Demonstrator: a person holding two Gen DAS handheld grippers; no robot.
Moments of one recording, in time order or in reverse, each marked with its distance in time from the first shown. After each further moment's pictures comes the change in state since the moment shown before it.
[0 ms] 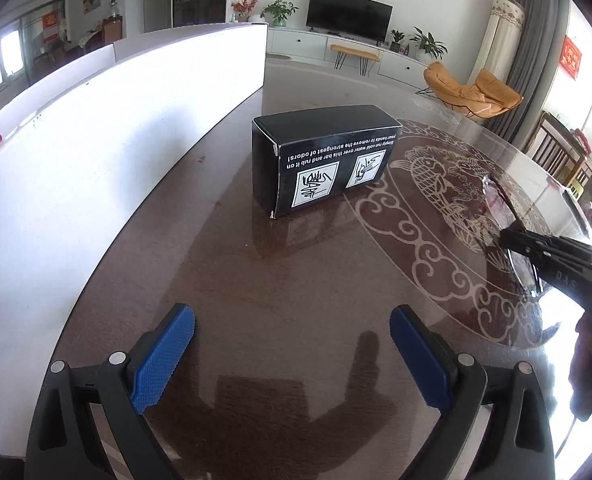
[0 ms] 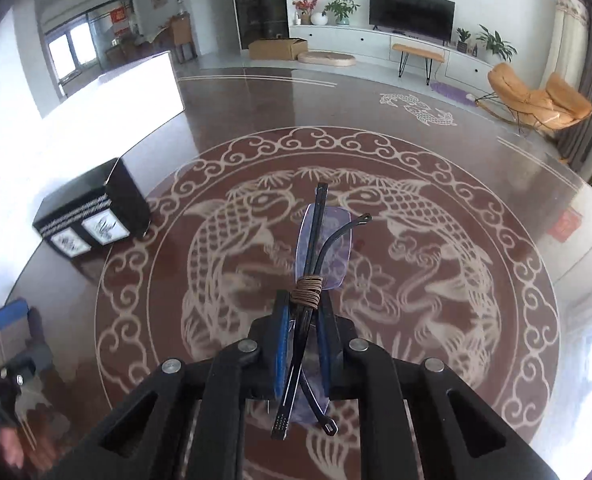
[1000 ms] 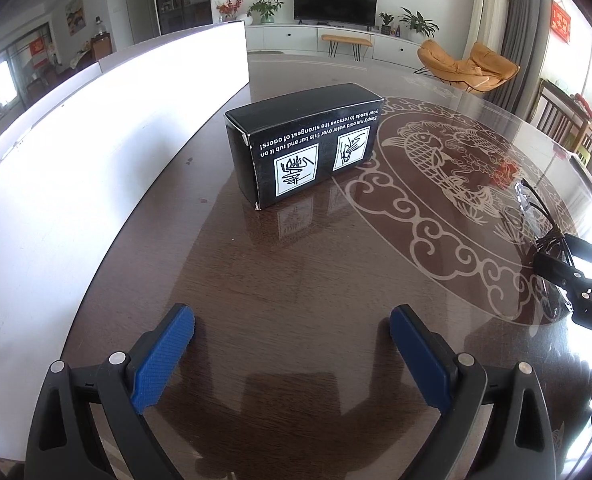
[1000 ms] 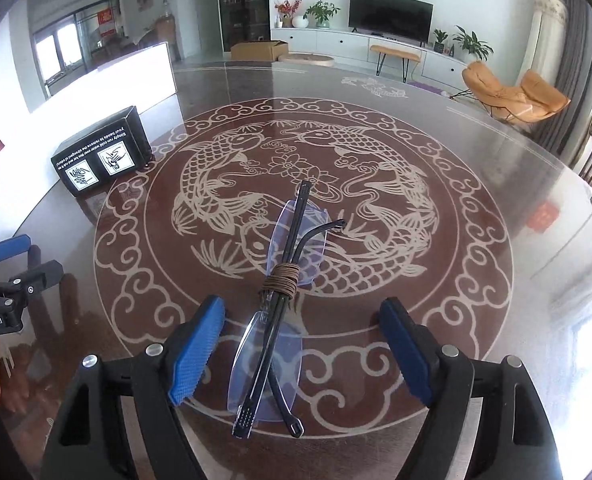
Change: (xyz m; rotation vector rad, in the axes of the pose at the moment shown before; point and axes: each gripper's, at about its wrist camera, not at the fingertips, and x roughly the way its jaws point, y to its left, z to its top) left arm 0.004 -0.010 -0.005 0.094 0.019 0.054; right arm -0.036 -0.008 -0.049 0.055 0.007 -0.057
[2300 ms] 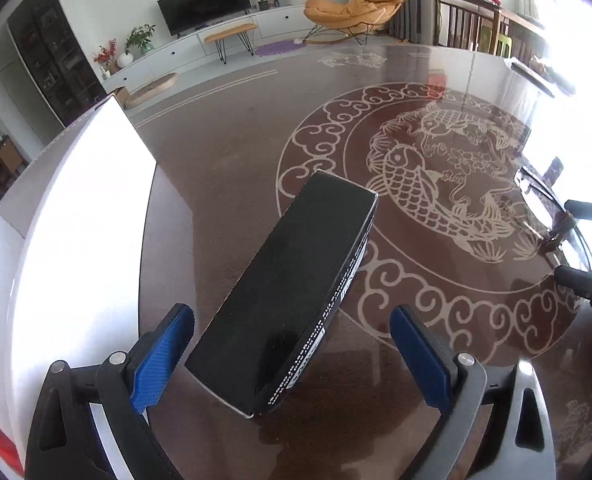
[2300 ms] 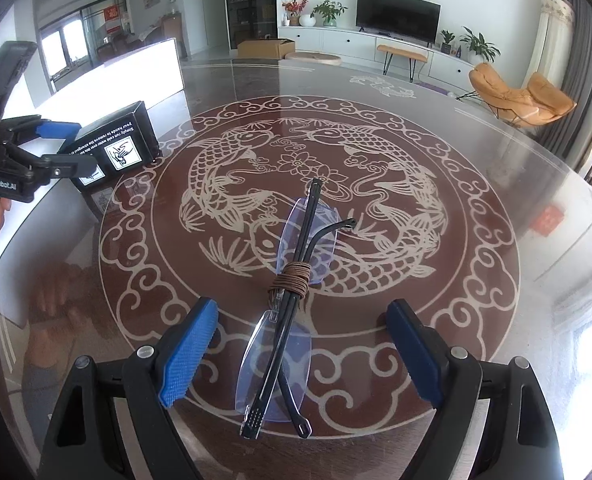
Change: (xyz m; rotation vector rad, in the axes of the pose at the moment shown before) left arm 0.046 -0.022 0.106 0.492 0.066 -0.103; right arm 0.000 0.003 0.001 -0.018 0.006 0.021
